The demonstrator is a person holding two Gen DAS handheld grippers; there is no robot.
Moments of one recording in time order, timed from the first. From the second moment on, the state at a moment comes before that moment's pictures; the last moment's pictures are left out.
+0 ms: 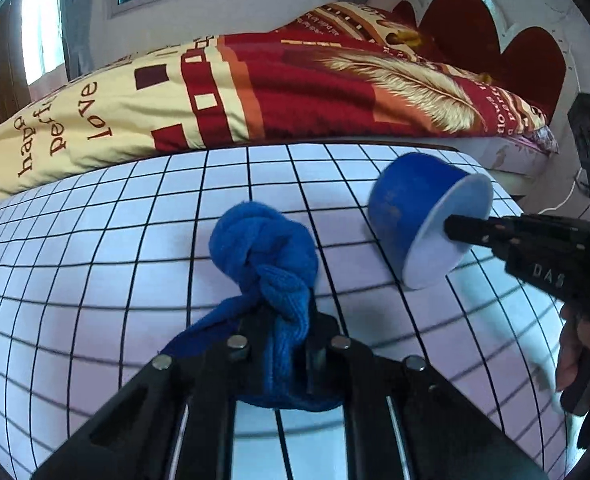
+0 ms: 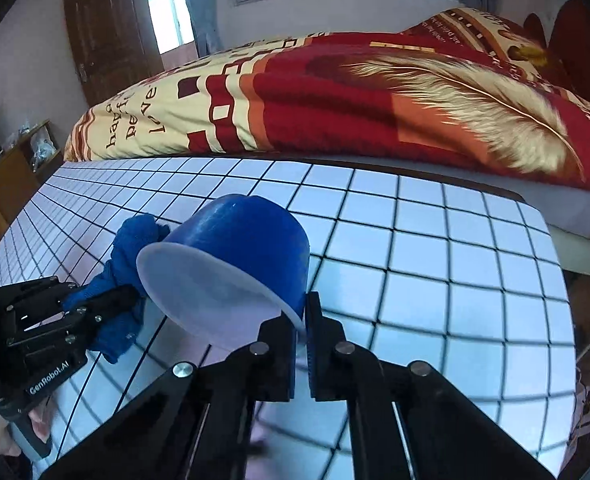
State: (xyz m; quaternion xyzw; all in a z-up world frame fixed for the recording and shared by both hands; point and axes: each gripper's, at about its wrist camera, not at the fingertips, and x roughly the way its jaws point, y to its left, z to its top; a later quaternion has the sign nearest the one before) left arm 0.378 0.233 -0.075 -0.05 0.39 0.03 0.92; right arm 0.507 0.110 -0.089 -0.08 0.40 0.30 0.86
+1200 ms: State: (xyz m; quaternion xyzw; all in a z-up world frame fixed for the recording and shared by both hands) left arm 0.170 0.052 0.031 -0.01 0.30 -0.08 0.95; right arm 0.214 -0.162 0.048 -0.01 0.31 0.18 0.93
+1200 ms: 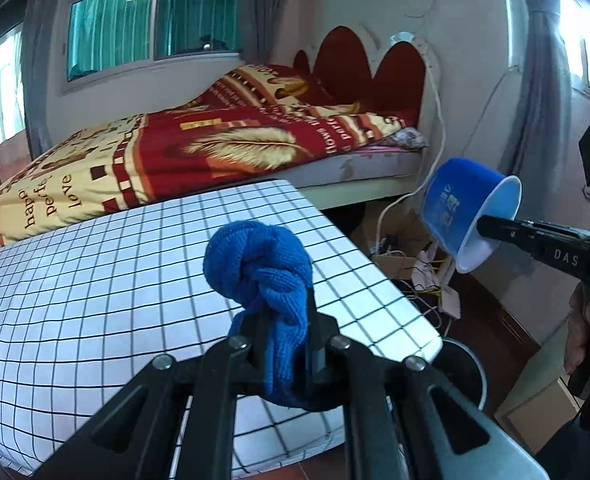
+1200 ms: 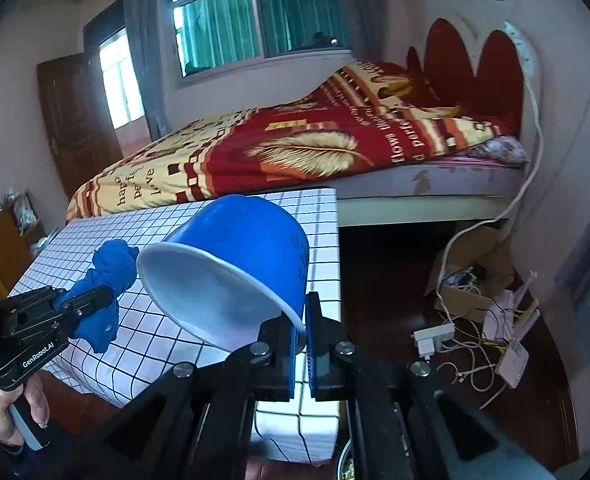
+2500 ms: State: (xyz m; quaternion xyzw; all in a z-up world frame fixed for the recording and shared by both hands) left arm 0.147 -0.127 -0.011 0.04 0.33 -0.25 0.91; right arm 0.118 -0.353 -0.004 0.05 0.35 0.01 0.94
